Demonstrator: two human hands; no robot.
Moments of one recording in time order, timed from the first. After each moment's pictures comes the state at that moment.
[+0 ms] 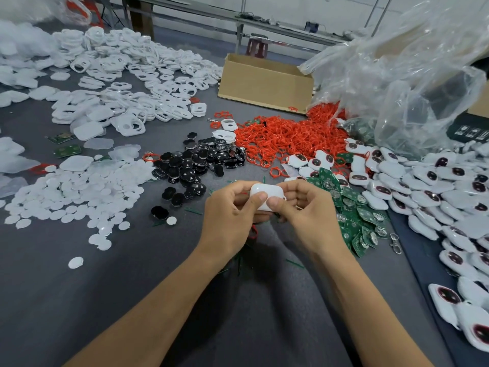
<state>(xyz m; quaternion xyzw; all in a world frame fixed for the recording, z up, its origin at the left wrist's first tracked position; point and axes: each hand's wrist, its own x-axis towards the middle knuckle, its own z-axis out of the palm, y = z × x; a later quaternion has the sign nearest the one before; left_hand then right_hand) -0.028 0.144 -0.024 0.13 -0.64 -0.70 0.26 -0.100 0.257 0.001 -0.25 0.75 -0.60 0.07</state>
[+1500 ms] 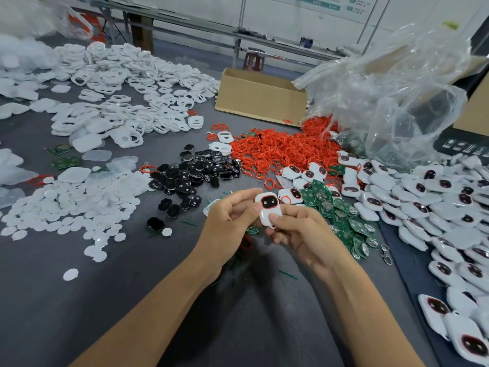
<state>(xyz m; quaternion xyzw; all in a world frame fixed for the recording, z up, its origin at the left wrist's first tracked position) -0.027 0.142 -0.019 0.09 -0.62 -0.75 0.21 -0.102 0.267 0.008 -0.17 0.61 -0.70 0.33</state>
